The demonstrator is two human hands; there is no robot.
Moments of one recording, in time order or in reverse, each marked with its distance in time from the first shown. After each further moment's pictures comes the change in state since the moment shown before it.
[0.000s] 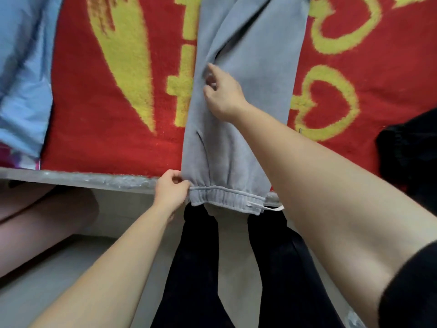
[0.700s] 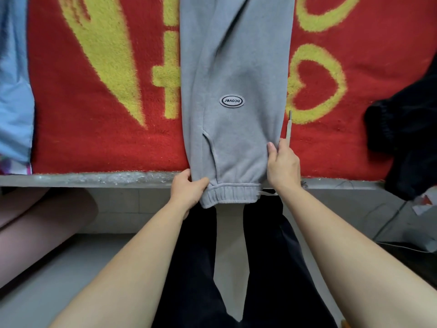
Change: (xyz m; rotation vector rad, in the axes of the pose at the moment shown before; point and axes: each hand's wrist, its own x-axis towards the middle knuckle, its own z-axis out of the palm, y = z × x) left_hand -0.029 0.004 0.028 0.034 -0.147 -0.005; right_hand -0.149 0.157 0.014 -0.091 0.363 0.442
